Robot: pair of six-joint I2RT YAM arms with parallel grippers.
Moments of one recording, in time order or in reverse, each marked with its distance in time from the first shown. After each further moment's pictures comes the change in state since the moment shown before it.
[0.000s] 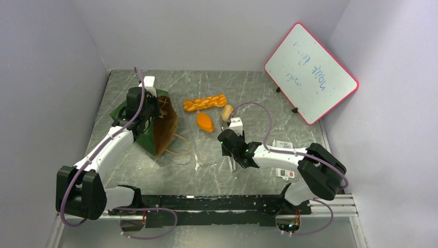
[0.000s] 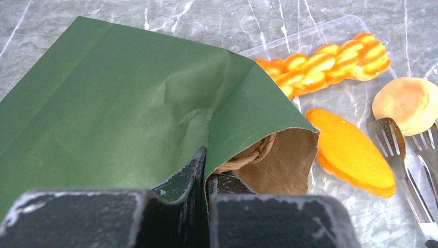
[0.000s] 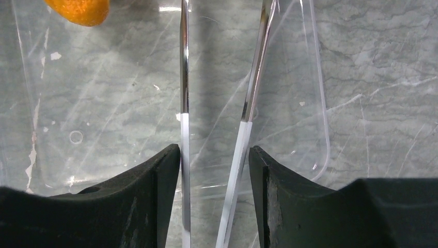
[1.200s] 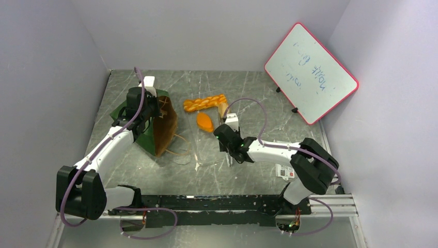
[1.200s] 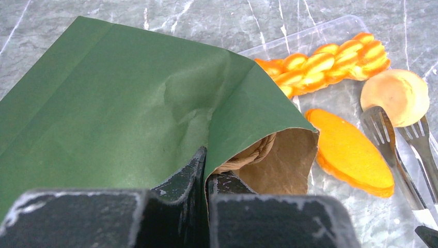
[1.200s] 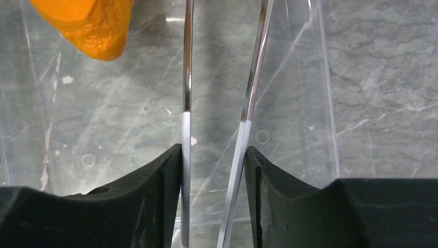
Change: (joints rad) left arm 0.000 0.000 0.000 0.000 0.001 -0.002; right arm -0.009 0.083 0.095 -0.012 -0.002 -0.024
